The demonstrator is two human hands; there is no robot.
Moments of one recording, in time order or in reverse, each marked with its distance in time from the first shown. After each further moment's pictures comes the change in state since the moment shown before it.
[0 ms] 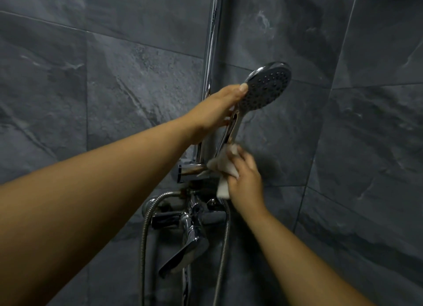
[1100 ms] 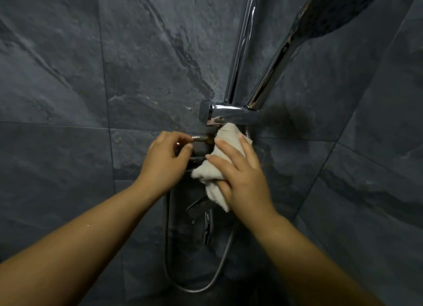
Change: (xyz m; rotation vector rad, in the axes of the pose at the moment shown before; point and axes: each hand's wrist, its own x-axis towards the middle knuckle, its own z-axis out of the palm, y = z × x) left_hand -0.146 -0.156 -0.036 0.556 0.472 -0.262; right_hand -0.094 -0.018 0.029 -0.356 -0.215 -0.370
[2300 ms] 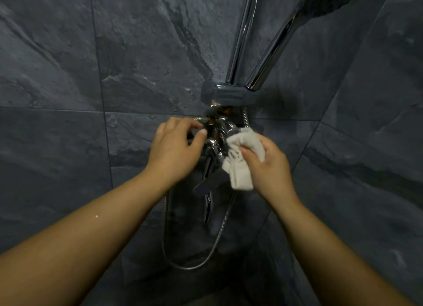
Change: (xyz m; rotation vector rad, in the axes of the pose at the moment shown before) left_hand -0.014 0.010 -0.009 0.063 -0.106 0.080; right_hand -0.003 -0.019 -0.025 0.429 0.059 0.846
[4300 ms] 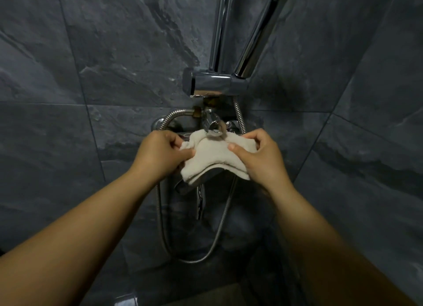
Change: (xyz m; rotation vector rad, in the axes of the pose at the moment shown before) left_hand 0.002 -0.012 0.029 -0.162 -0.118 -0.285; right_hand 0.038 0.045 -0.013 0.042 -0.122 0.029
